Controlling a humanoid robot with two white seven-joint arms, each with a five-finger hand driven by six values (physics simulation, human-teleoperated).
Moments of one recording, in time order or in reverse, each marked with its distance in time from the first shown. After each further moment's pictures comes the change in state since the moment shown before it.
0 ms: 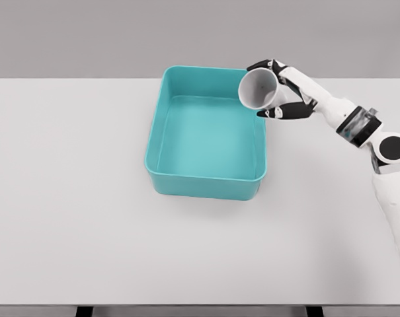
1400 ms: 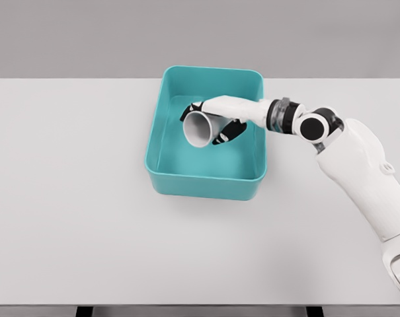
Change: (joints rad) left arm 0.000 0.000 0.000 0.000 0.000 0.000 0.000; right arm -0.264 0.059 0.465 0.127 0.334 0.003 0.000
